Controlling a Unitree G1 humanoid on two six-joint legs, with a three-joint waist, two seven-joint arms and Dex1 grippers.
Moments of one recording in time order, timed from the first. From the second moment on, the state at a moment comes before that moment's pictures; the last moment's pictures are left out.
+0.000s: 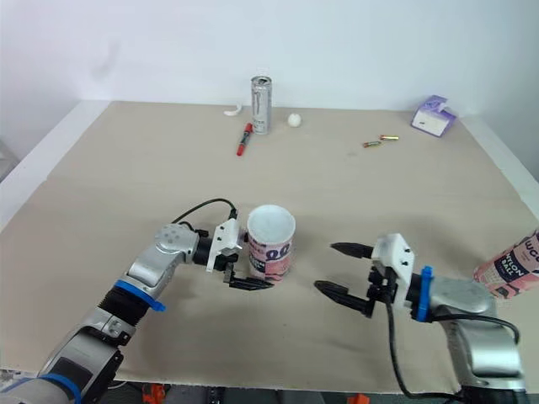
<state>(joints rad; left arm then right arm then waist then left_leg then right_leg) -0.60 0.30 -0.34 0.35 -0.18 0.00 -1.28 0.01 -0.65 -0.19 -0.26 0.43 0.27 1.15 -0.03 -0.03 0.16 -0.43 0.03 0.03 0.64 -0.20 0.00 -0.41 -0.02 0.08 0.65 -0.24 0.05</state>
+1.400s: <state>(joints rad) -0.46 0.47 -0.21 0.13 -0.34 0.09 -1.36 -0.24 -0.45 0.16 -0.07 0.32 0.17 1.02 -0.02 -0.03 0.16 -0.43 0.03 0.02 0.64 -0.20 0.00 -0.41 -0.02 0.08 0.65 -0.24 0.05</state>
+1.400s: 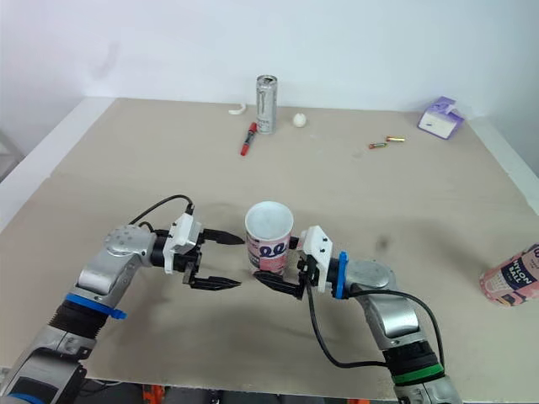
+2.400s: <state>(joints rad) -0.46 0.46 -0.21 0.12 -0.33 0.09 -1.34 -0.15 -0.43 0.06 -0.13 0.33 0.17 0.89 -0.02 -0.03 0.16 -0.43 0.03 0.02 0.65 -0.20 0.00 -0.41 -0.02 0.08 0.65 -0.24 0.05</state>
